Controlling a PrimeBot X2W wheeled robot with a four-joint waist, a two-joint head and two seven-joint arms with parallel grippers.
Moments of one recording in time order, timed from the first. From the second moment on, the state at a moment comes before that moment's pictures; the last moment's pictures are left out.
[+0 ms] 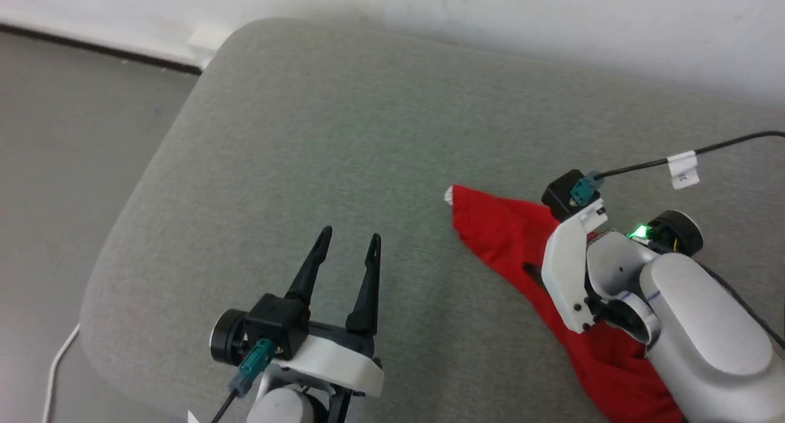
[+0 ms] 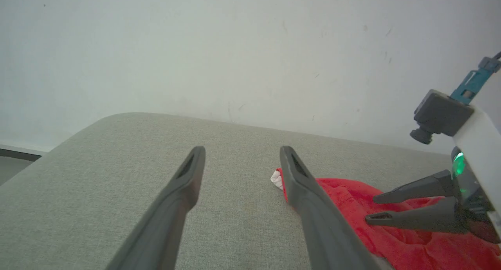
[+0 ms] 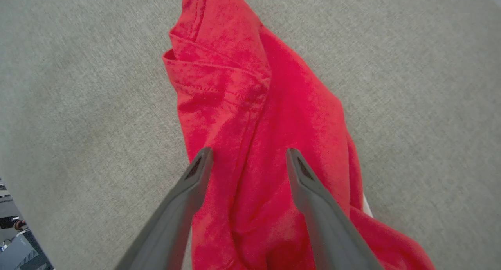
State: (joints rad) left arm -0.11 0.07 -0.37 0.07 -0.25 0.09 -0.26; right arm -0.51 -0.31 0.49 0.32 0.41 0.13 0.75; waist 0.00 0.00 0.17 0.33
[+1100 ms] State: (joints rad) left arm -0.04 0.06 -0.29 0.10 -0.21 0.04 -0.26; right arm -0.56 -0.26 0.34 0.14 0.67 0.13 0.40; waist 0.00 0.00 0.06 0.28
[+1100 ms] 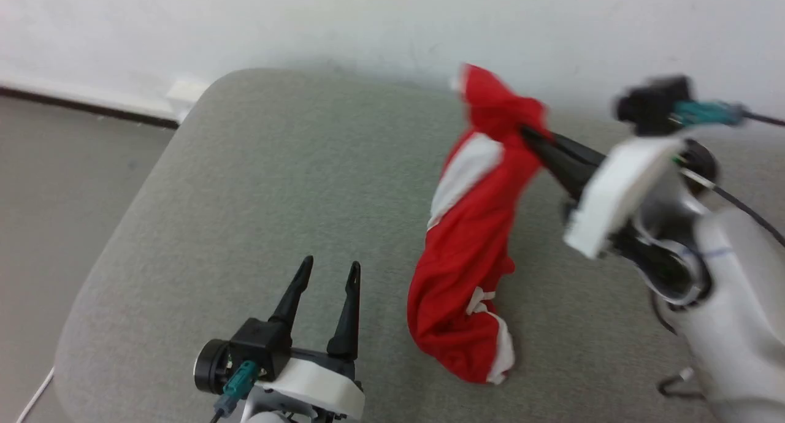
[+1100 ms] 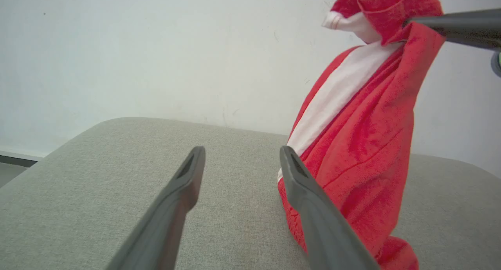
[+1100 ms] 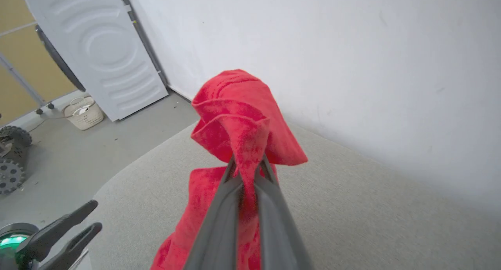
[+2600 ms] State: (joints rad) left arm -0.23 0.13 -0.59 0.22 -0.33 -0.12 0.30; right arm 0.06 -0.07 -0.14 -0.09 0.21 0.13 -0.21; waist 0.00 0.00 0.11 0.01
